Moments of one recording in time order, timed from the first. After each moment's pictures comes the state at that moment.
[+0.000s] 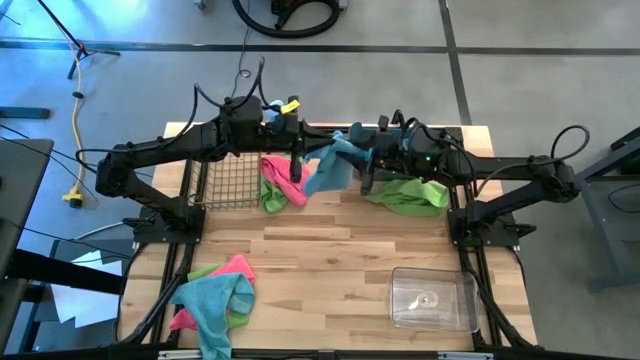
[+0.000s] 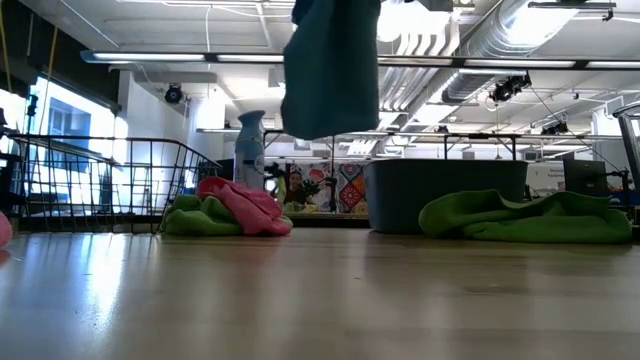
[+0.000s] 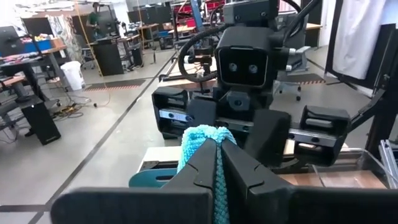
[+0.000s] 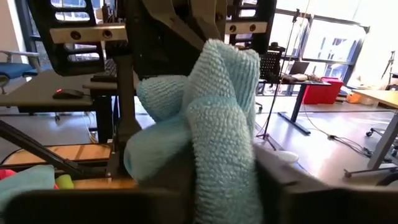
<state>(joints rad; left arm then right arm) 0.19 1.41 1.49 -0.15 0.08 0.17 -0.08 1.25 1.13 0.11 0.18 -0.11</state>
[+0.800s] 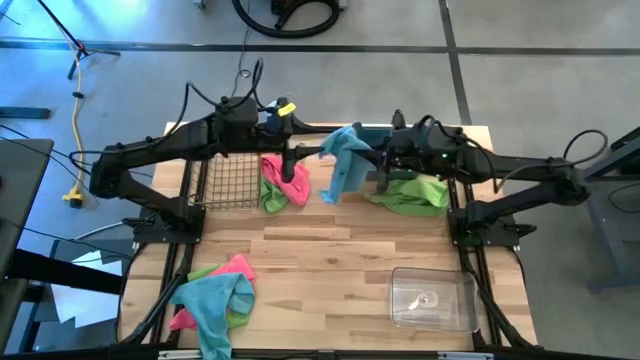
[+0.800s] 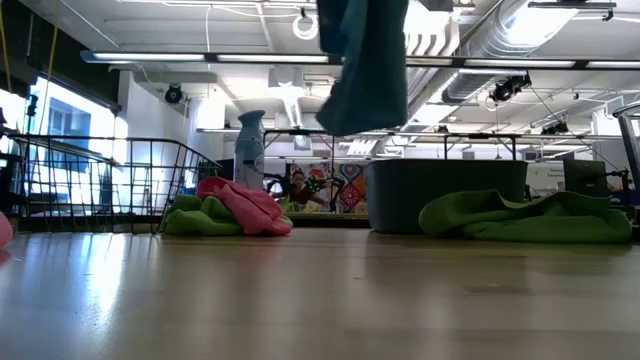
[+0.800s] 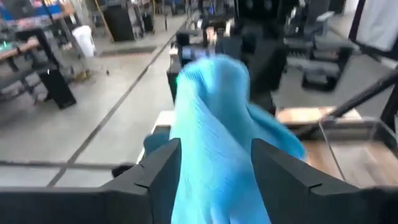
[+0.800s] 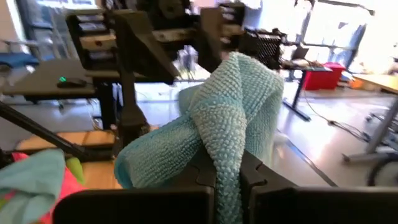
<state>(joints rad) 0.19 1.35 1.49 -0.36 0.00 0.16 -0.09 1.12 1.13 -0.08 0.18 -0.09</state>
